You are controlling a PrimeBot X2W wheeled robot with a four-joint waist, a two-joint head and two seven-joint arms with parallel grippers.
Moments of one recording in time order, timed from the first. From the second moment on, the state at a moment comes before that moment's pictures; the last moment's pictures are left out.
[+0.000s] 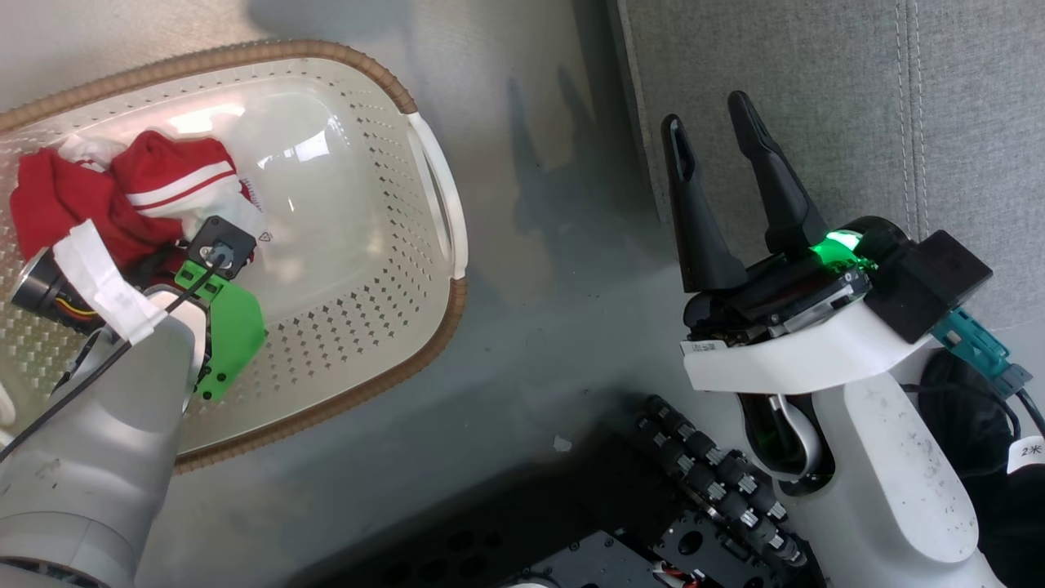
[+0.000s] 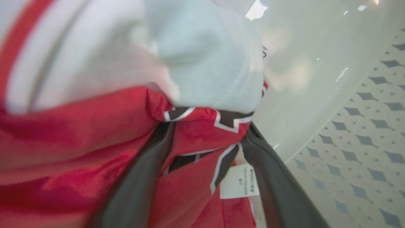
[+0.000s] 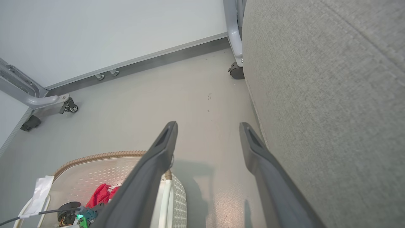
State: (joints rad) left arm -0.94 0.28 -0.67 1.29 -0.04 -0.06 0.00; right arm -0.40 -0.05 0.29 -0.08 0.39 0.13 -0.26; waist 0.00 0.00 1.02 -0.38
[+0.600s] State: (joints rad) left arm -0.97 0.30 -0.71 1.28 -0.04 -0.07 0.07; right arm -0.40 -0.05 0.29 -0.08 0.39 0.13 -0.26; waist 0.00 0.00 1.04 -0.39
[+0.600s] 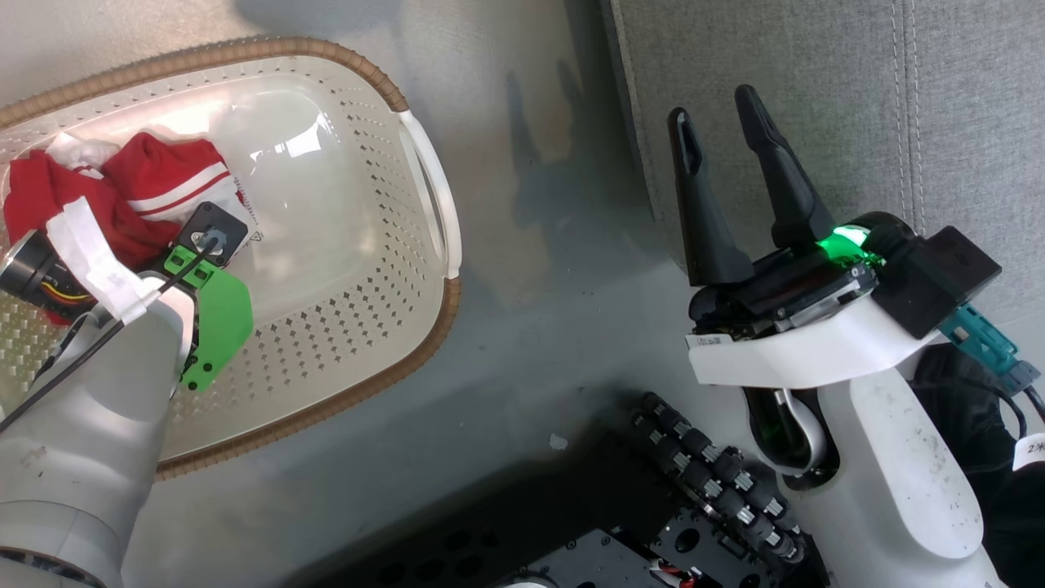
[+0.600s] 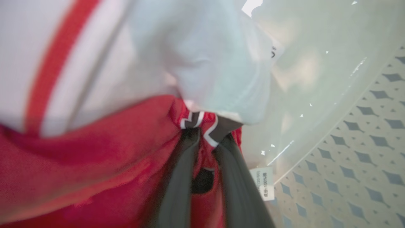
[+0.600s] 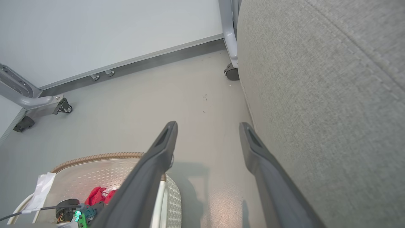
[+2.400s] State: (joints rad) left arm -0.46 0.11 -0.45 0.24 -0.26 -0.08 -0.26; right arm -0.13 -0.06 0.12 -0.04 0.19 0.13 -0.18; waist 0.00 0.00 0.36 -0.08
